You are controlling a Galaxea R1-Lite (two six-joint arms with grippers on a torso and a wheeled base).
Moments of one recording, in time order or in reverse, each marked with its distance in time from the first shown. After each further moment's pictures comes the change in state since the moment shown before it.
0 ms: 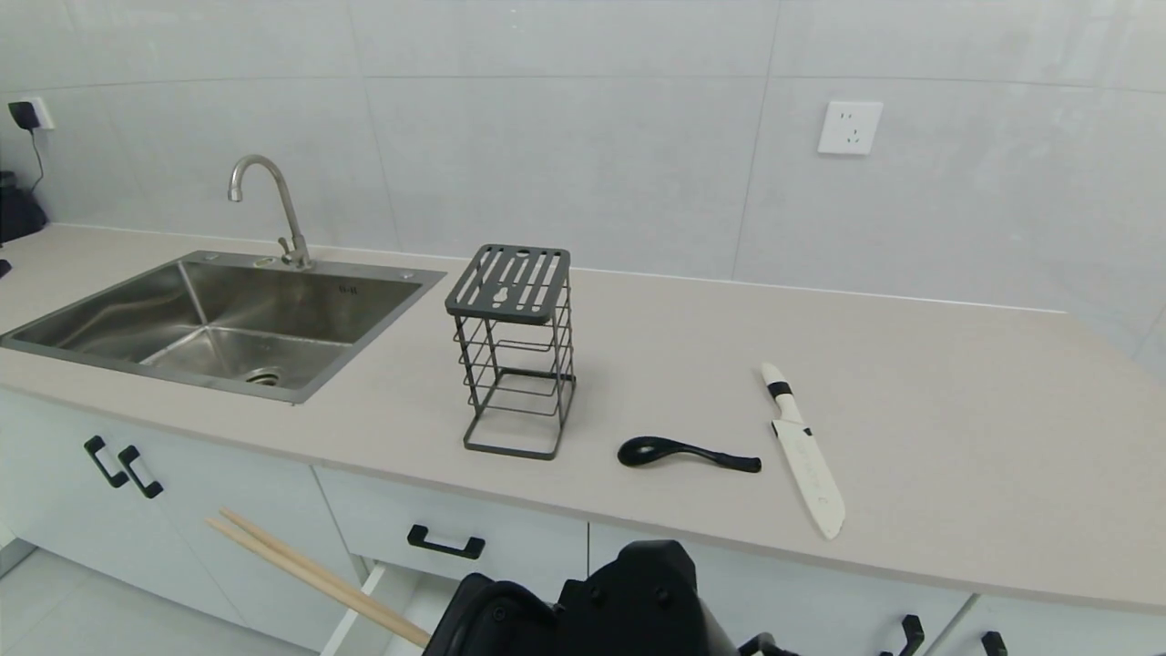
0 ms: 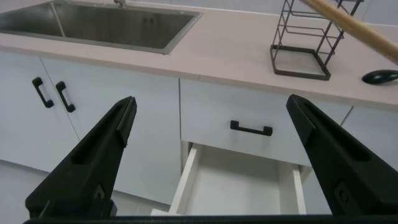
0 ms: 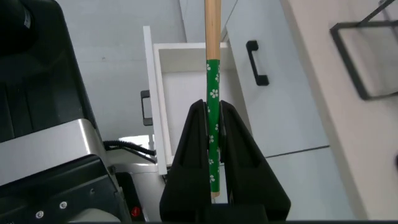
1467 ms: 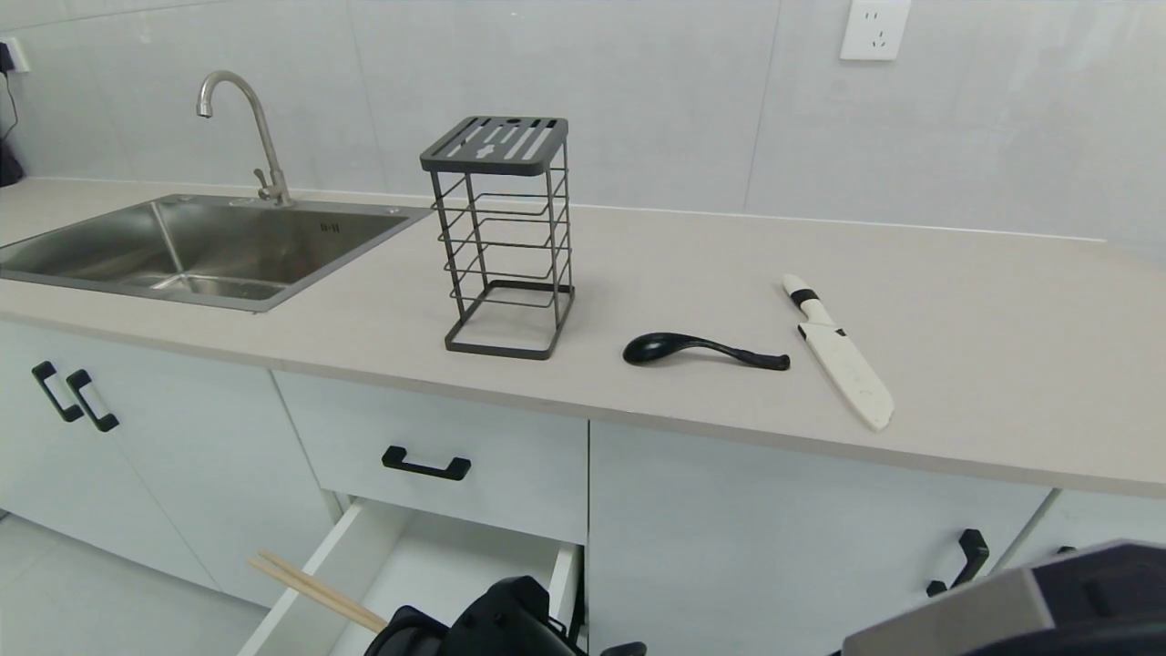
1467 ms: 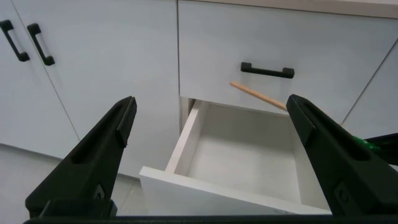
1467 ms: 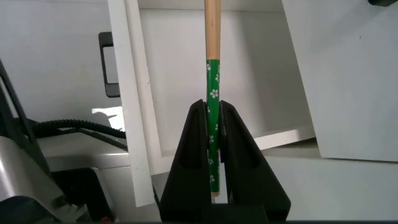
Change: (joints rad) left arm 0.000 0.000 0.000 0.000 0.000 0.000; right arm -0.008 0.300 -0.187 0.024 -0.087 -0.062
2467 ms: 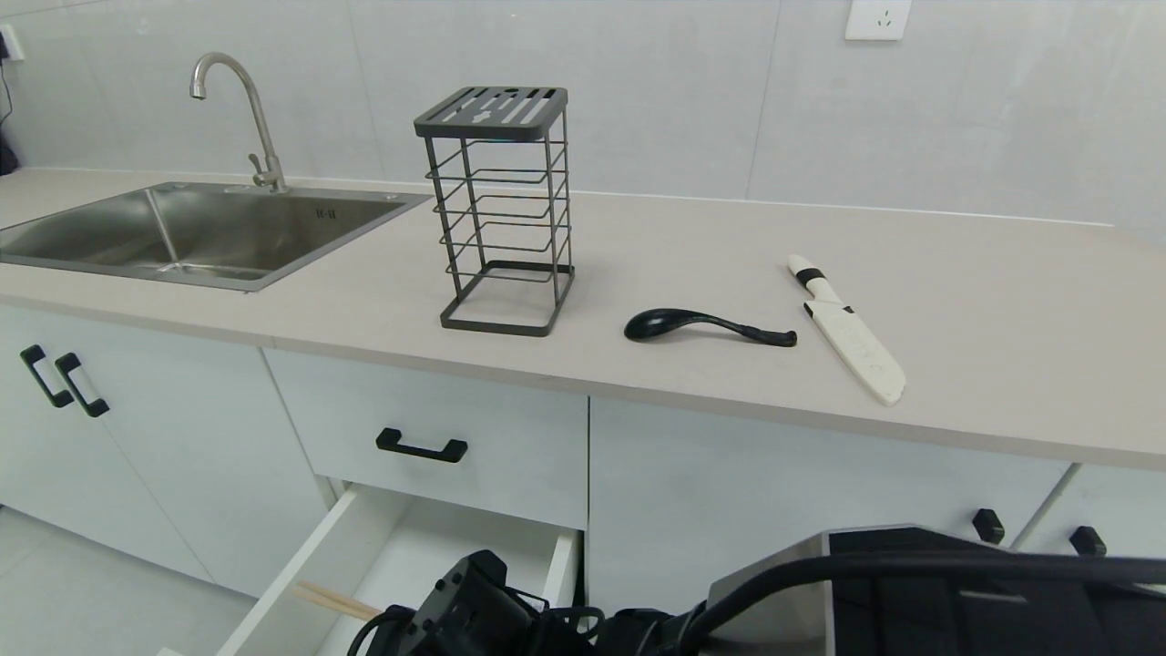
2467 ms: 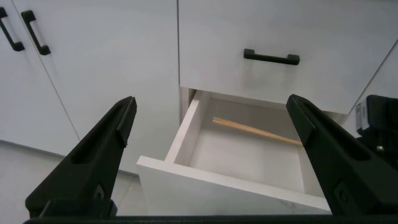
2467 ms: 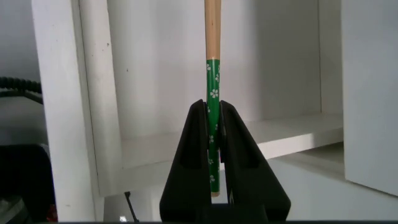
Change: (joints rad) left arm 0.000 0.000 0.000 0.000 0.000 0.000; right arm -0.050 0.178 -0.249 0.247 -0.005 -0.146
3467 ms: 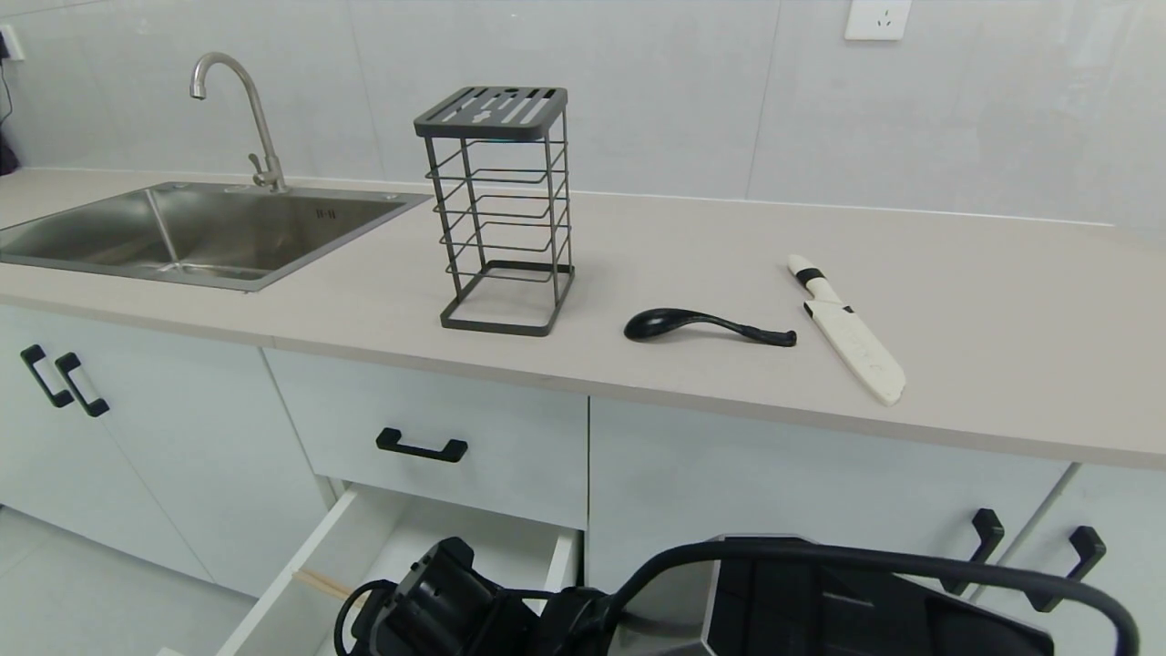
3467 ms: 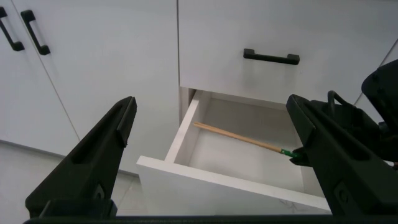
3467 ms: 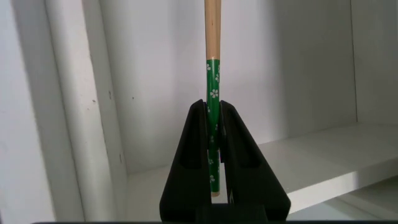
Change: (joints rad) left arm 0.000 0.000 0.000 0.000 0.000 0.000; right arm -0.032 0.169 -0.244 0.099 0.048 0.094
